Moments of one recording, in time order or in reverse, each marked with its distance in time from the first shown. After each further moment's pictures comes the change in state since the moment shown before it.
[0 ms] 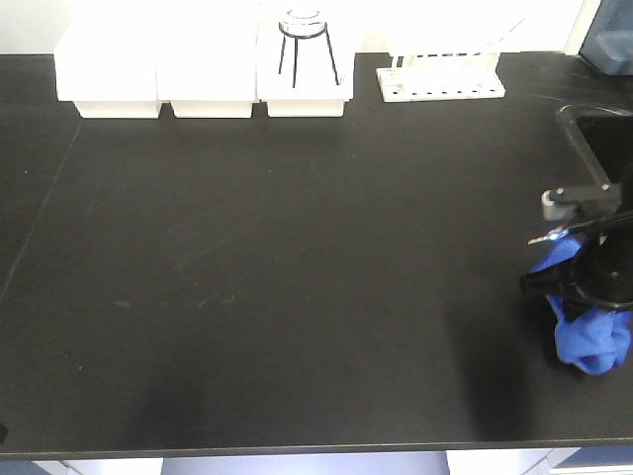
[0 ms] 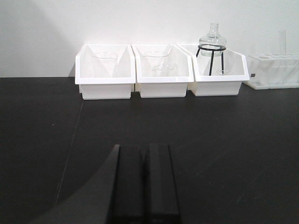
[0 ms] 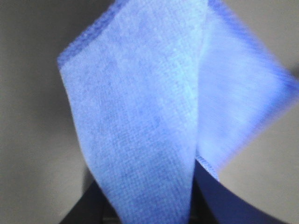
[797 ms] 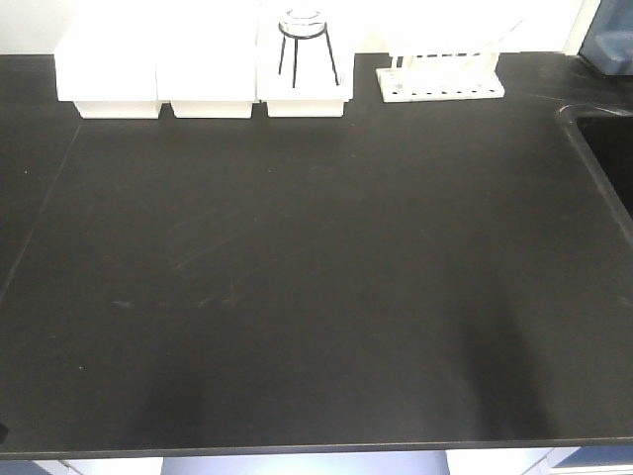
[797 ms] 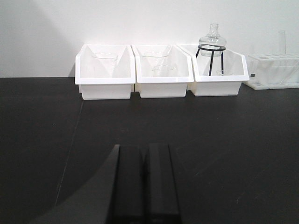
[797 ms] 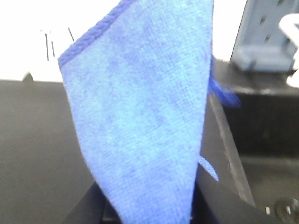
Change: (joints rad) left arm 0.000 0.000 0.000 0.000 0.000 0.000; right arm 0.000 -1.228 0.390 0.202 -0.315 -0.198
